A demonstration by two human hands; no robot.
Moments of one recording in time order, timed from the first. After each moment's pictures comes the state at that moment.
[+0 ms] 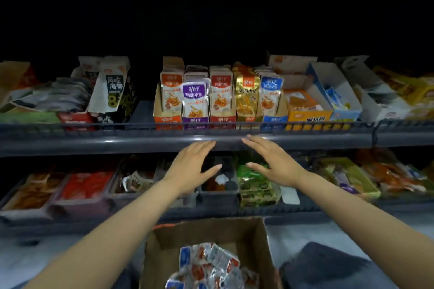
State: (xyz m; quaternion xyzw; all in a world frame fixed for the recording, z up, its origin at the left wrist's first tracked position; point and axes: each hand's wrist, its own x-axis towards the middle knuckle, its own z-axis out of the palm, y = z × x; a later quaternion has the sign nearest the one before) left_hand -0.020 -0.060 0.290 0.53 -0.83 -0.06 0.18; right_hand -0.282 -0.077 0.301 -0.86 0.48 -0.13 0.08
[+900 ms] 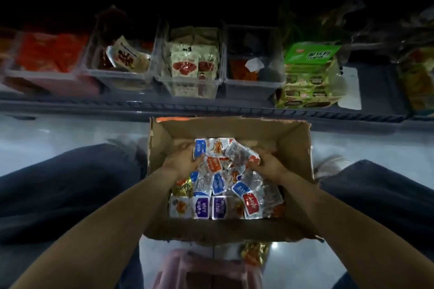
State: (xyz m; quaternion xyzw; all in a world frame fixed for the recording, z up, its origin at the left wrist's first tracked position) left_hand 0.036 0.008 -0.032 0.67 -0.63 -0.38 -0.08; right_hand -0.226 -0.013 -0.046 -0.61 0.63 0.00 0.49
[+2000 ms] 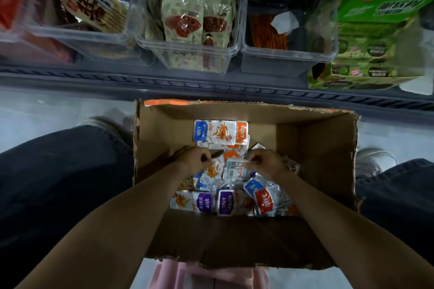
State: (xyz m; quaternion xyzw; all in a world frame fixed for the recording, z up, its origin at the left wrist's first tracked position) left_hand 0.030 0.006 -0.138 0.65 -0.54 -0.52 -0.12; right_hand -0.213 -0.009 -0.165 -0.55 0.63 -0.01 0.55
